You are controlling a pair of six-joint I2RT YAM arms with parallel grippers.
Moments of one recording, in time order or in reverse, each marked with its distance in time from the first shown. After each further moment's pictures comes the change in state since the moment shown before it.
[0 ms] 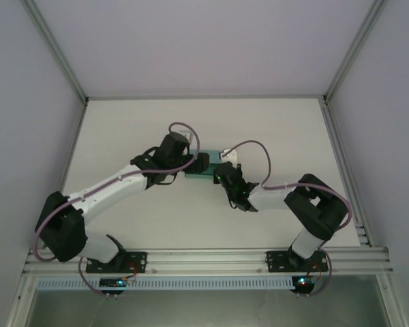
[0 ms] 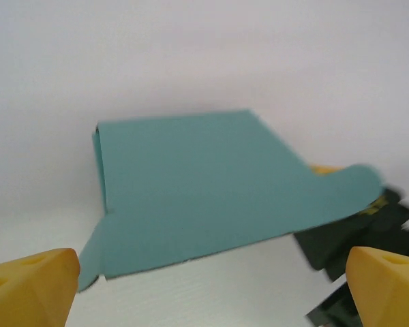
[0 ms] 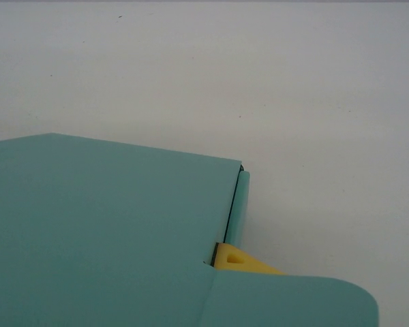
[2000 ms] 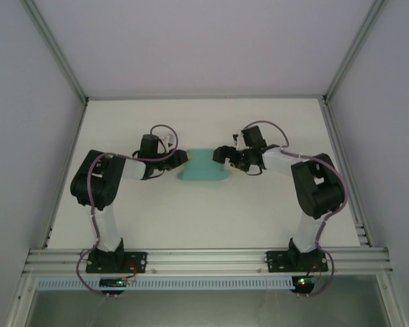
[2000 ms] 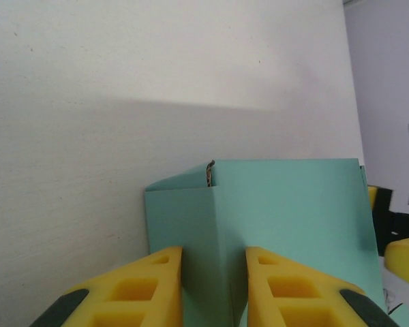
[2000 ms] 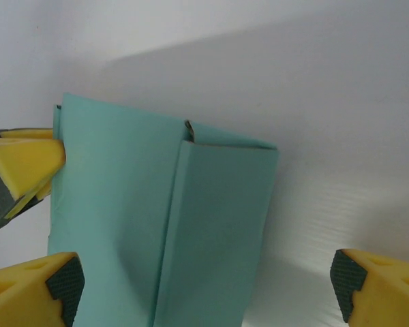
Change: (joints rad) left arm 0.418 0.512 -0.230 0.819 0.739 -0.207; right arm -0.450 0.168 0.370 -0.577 -1.071 0.198
